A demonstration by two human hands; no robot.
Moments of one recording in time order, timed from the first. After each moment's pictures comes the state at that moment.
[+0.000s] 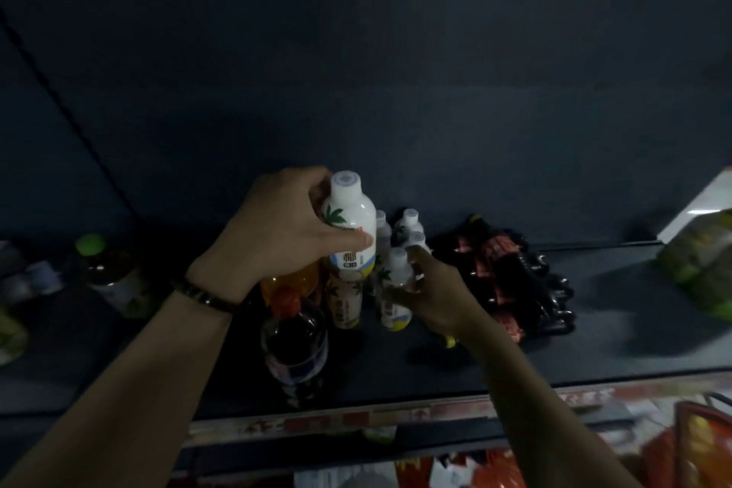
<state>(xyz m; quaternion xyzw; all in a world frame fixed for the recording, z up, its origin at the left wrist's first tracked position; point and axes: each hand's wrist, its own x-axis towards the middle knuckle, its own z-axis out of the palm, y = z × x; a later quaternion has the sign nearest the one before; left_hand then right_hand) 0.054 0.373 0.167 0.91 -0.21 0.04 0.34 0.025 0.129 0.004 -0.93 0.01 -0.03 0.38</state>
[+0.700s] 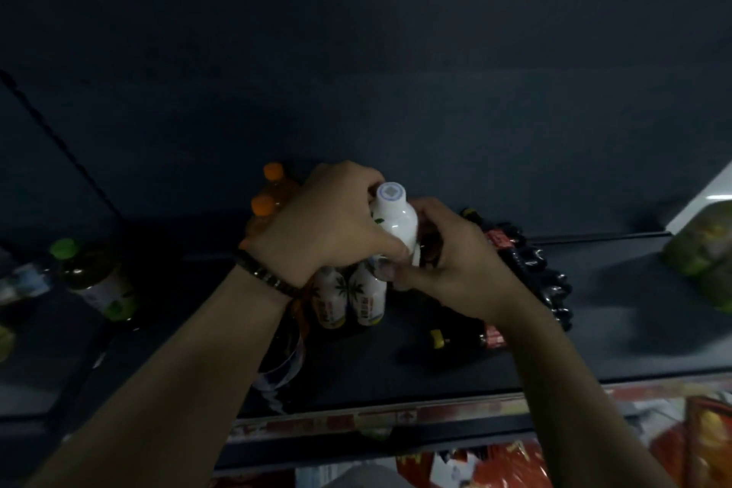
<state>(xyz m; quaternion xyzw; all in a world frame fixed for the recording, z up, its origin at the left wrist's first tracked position) 0.055 0.292 0.171 0.93 -0.26 0.00 0.26 0.003 0.098 0.085 -0.86 -0.10 -0.09 0.49</state>
